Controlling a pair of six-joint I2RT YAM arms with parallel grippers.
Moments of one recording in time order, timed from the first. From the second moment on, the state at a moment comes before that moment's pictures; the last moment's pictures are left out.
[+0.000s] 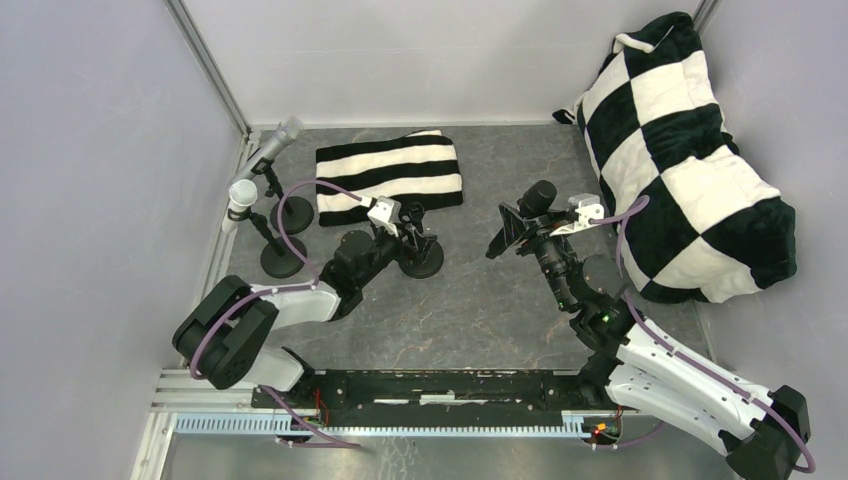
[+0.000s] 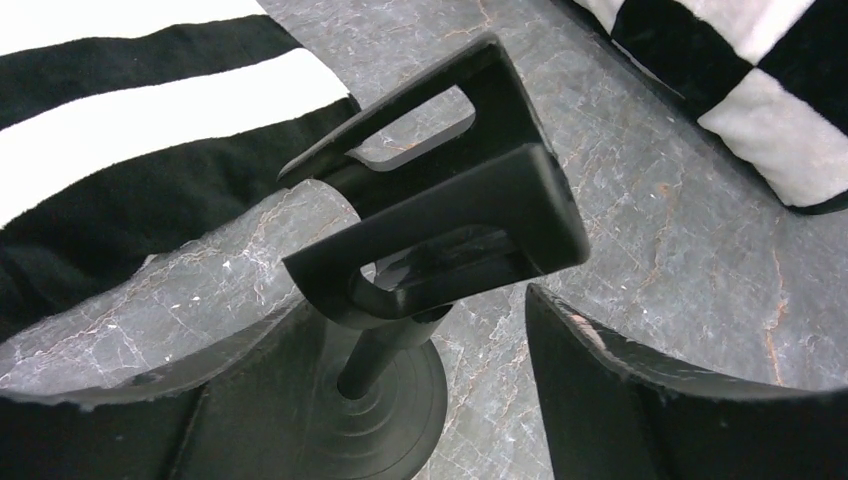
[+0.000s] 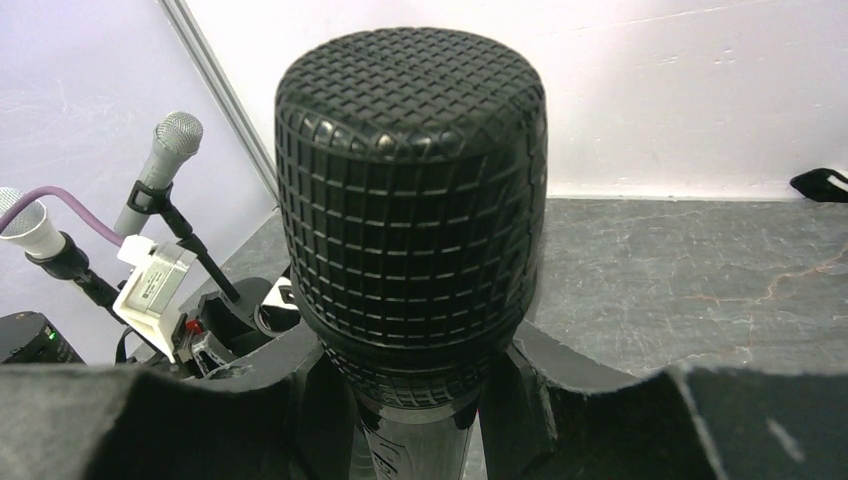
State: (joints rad) left arm -0.64 1.41 0.45 0.85 0.03 -0.28; right arm 0.81 0.74 0.52 0.48 0.42 0.18
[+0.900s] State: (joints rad) left arm -0.64 1.51 0.45 1.03 0.03 -0.30; right arm 0.81 0.73 0.51 0.50 0.39 0.14
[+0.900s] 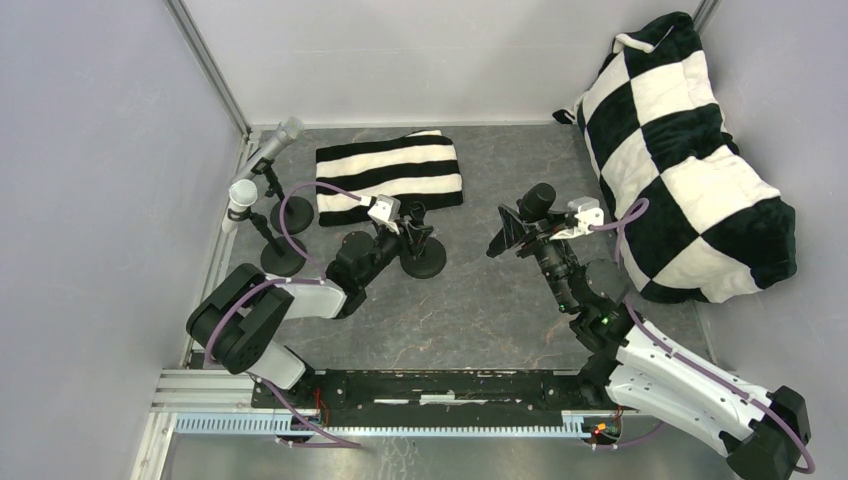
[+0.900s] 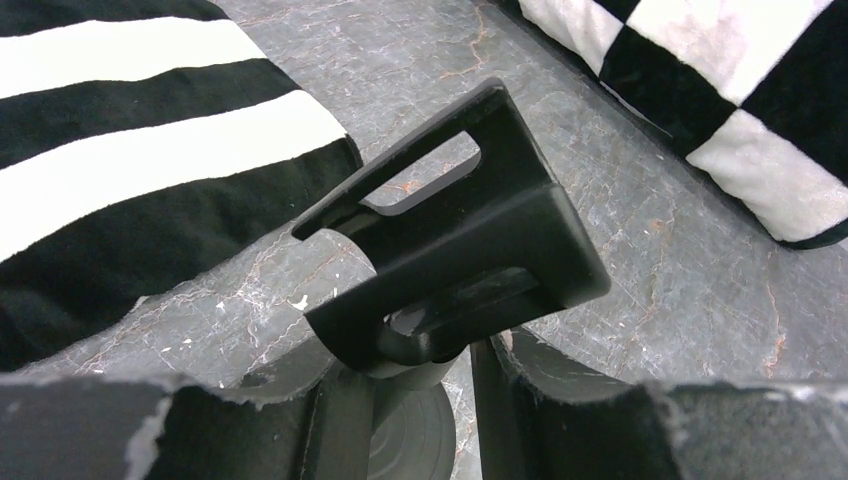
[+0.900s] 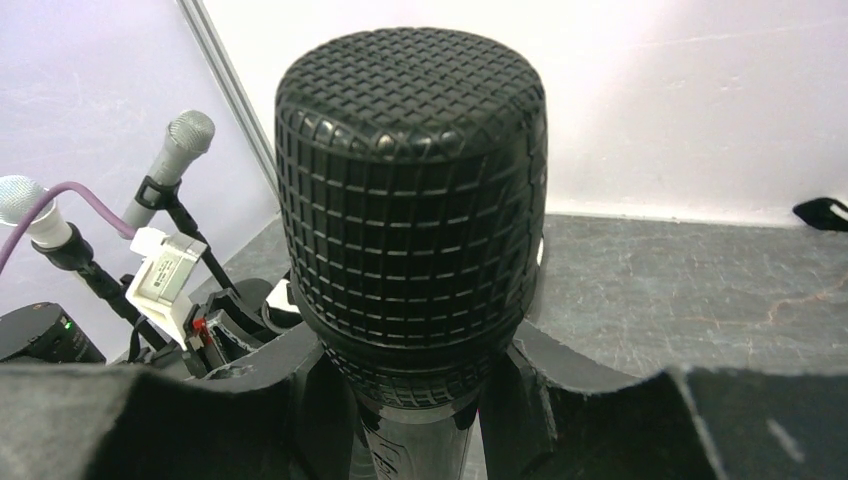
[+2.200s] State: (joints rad) left arm -0.72 1.47 0.40 1.06 0.33 -0.39; right arm 0.81 1.00 0.38 1.30 -0.17 0.08
